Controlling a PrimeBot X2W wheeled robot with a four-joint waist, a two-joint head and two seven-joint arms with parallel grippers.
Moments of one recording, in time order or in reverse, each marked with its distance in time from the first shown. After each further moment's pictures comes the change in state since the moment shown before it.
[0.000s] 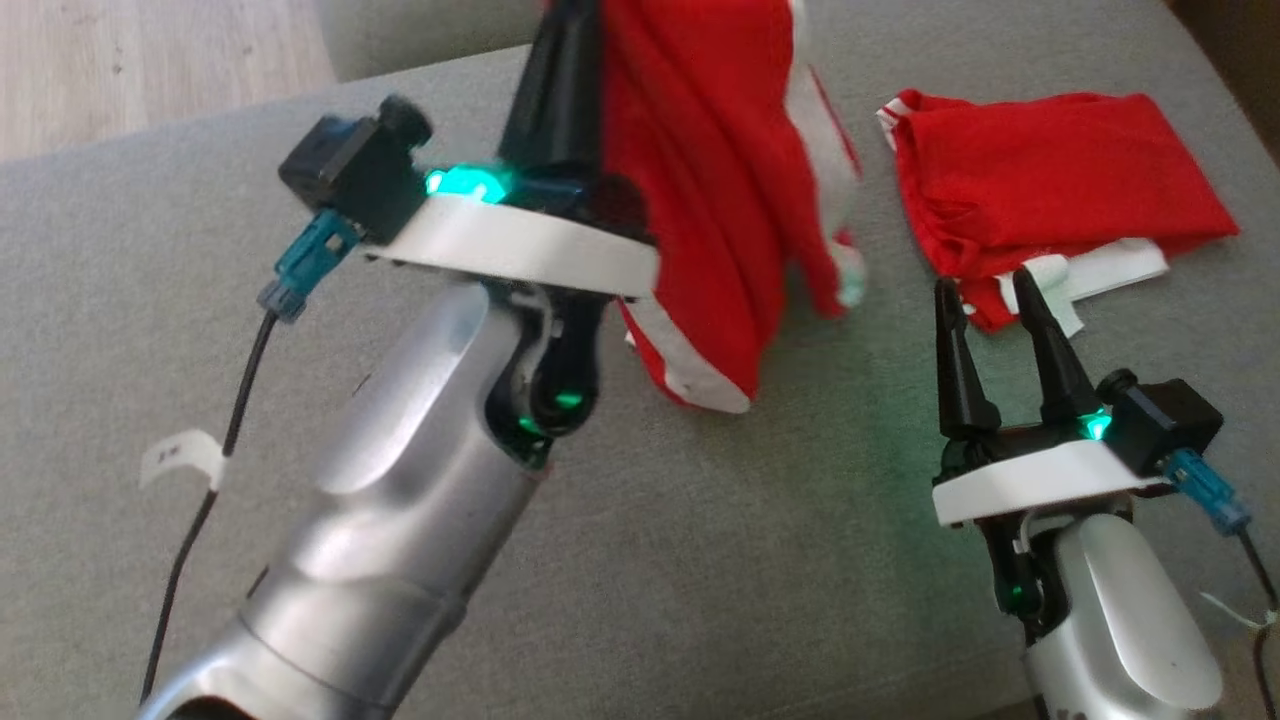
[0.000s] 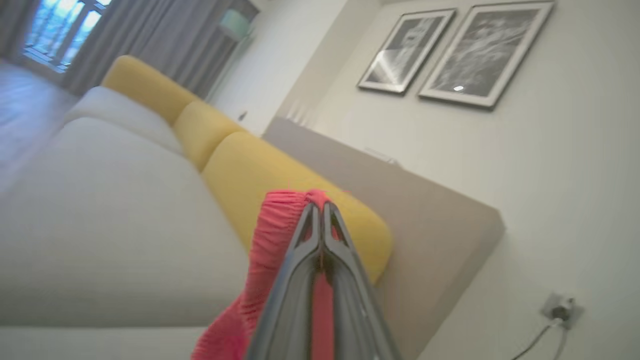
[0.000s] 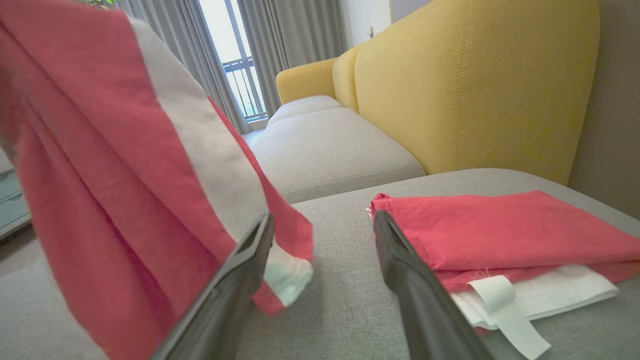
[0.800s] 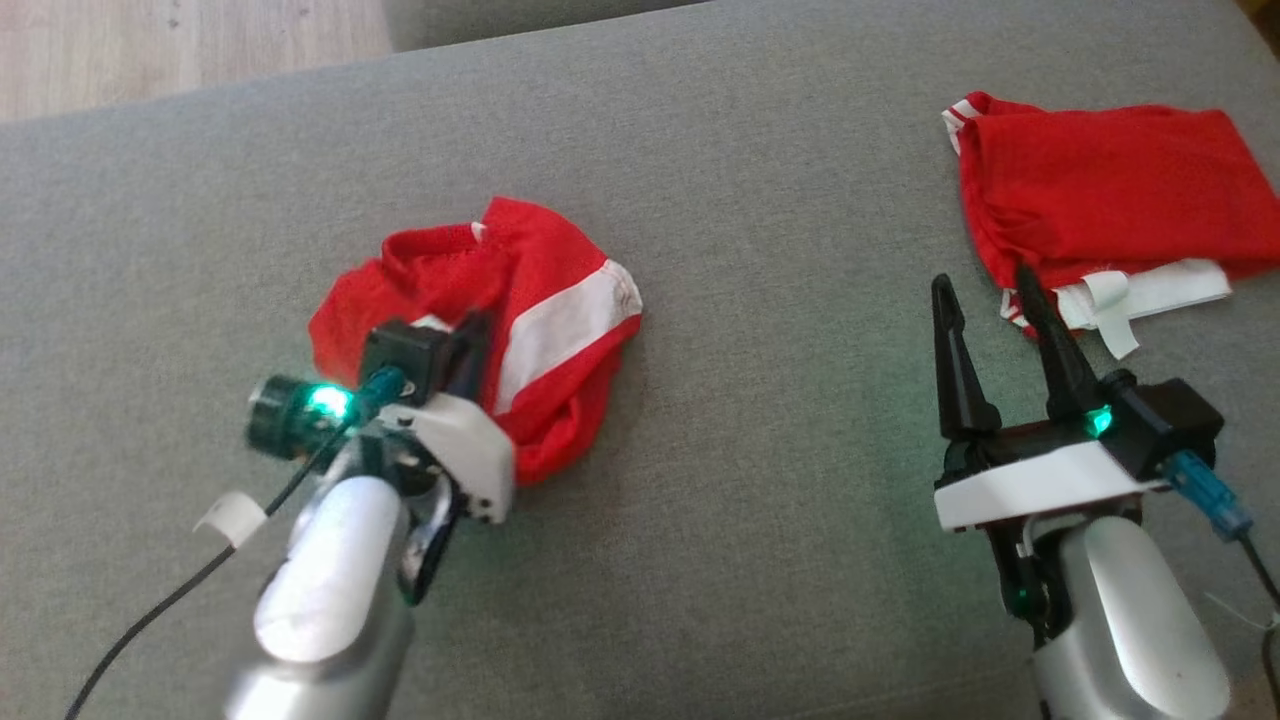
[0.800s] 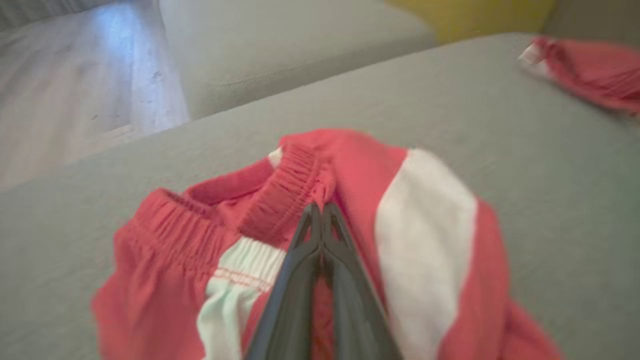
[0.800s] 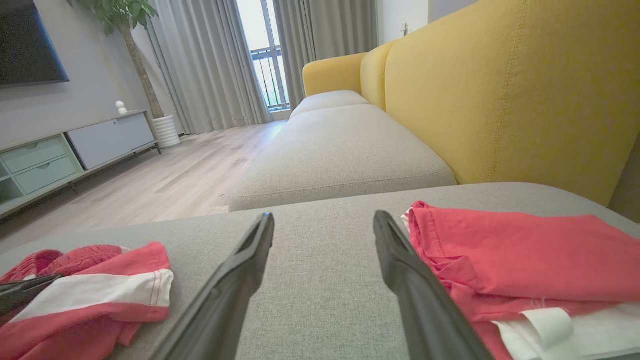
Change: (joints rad) left arm 0.320 0.072 0.282 0.265 0.811 -0.136 0.428; right arm 0.028 0.000 -0.008 -0.077 -0.073 0.000 0.032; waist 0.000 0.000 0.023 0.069
